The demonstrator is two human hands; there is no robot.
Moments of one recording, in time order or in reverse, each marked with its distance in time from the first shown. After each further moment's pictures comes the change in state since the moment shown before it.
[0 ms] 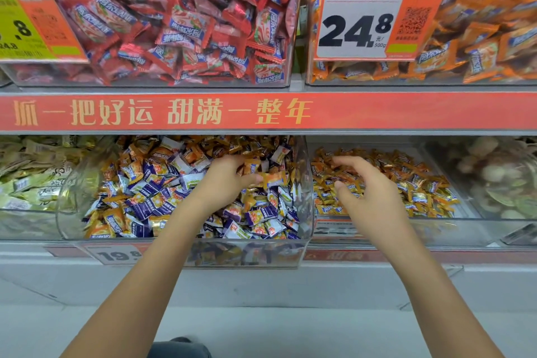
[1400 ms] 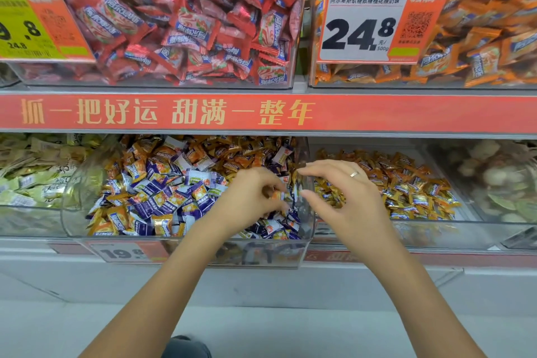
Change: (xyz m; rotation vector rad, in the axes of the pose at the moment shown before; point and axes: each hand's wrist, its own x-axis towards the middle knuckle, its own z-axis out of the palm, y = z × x) left_hand -0.019 0.017 0.024 -0.010 0.007 0.235; right_hand -0.009 -0.017 0.013 0.033 0.025 -0.373
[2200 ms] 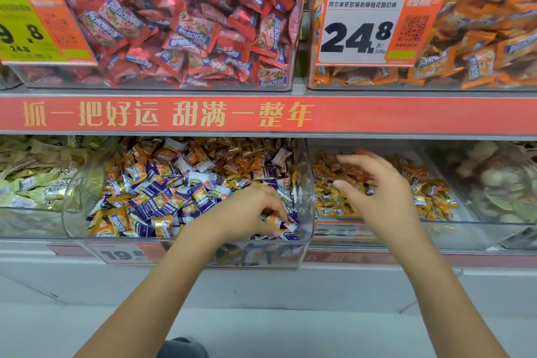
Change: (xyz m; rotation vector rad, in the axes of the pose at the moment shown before) left_hand -0.005 -0.008 -0.001 0.195 -0.380 0.116; right_hand 0.004 0.025 -0.023 -0.031 0.040 0.325
